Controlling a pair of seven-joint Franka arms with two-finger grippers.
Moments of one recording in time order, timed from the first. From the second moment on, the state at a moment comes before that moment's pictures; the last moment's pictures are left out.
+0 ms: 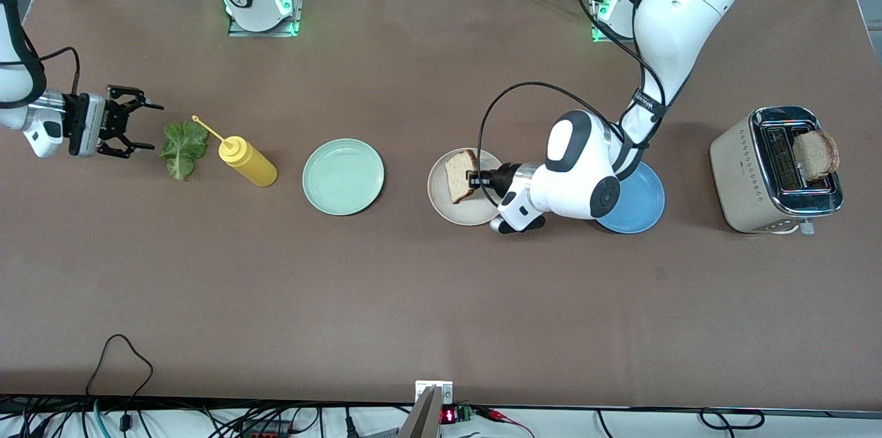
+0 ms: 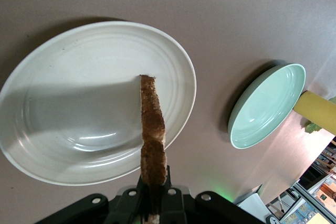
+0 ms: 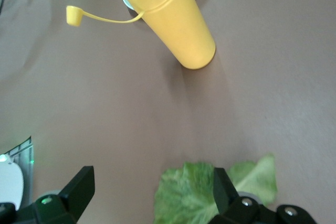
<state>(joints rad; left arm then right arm) -0.17 0.73 -0.38 -1.57 -0.59 2.11 -0.29 -0.44 0.27 -0.03 -2.12 0.46 1.84 -1.85</state>
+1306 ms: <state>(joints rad) -0.11 0.75 -0.37 -1.56 -0.57 2.10 -0.29 -0.44 0.51 0.03 -2.12 0.98 1.83 -2.47</state>
